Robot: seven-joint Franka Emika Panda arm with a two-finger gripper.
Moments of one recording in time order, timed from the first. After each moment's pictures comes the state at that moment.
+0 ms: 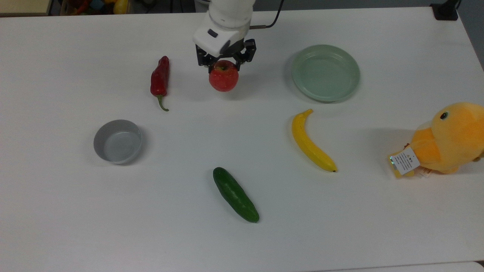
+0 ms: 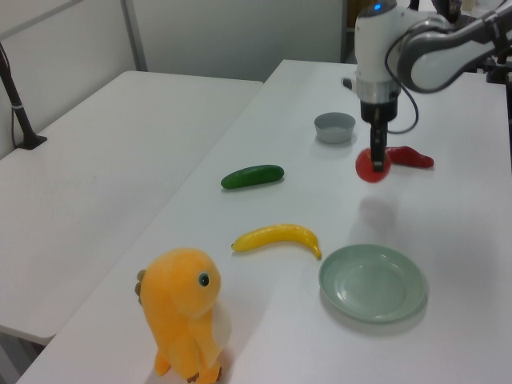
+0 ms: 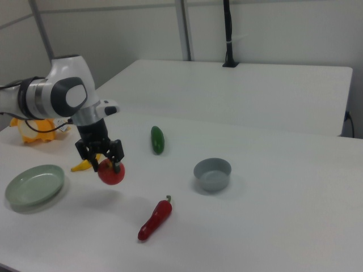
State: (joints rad) arm 0.11 0.10 0.07 -1.99 -0.12 2.02 0.03
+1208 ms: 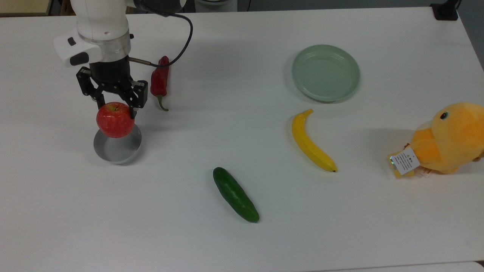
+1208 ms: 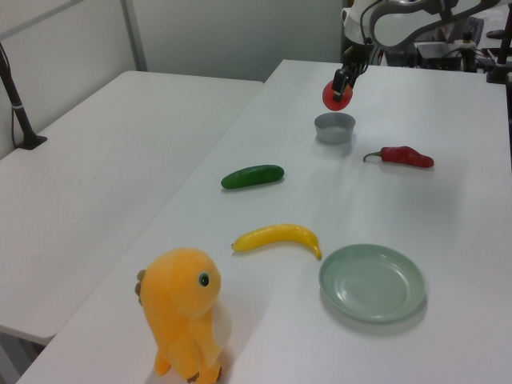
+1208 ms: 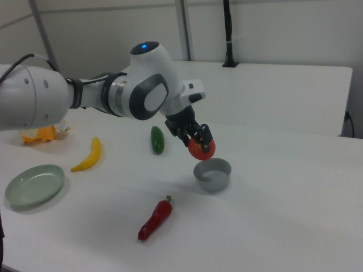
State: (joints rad) arm -0.19 0.34 0.01 -1.68 -0.12 2.31 0.03
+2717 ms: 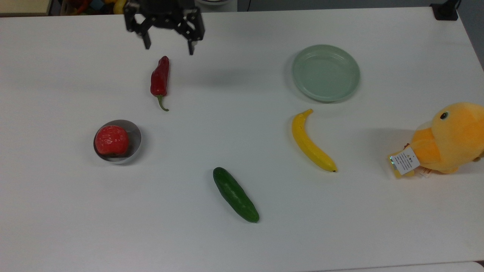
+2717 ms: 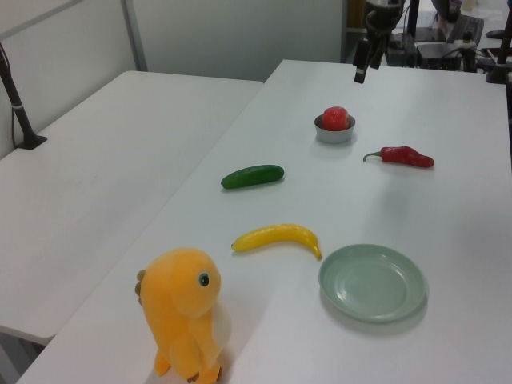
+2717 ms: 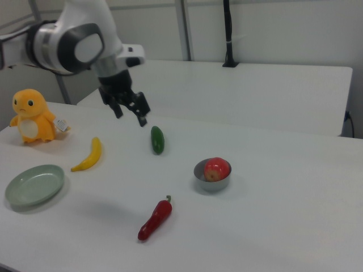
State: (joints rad) arm -0.05 0.04 0.03 -1.74 0.00 1.94 0.09
